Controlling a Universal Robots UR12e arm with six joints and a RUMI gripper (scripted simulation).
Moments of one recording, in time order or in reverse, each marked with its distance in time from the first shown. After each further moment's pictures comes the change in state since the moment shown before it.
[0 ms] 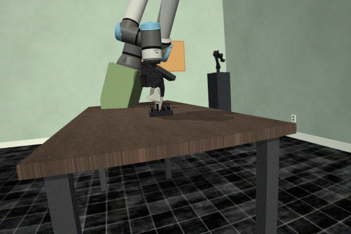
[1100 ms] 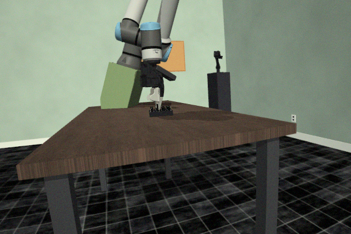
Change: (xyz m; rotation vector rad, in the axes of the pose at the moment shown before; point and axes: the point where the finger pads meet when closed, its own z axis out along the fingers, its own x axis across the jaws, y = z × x) arm 0.000 0.000 0.000 0.000 0.000 0.039
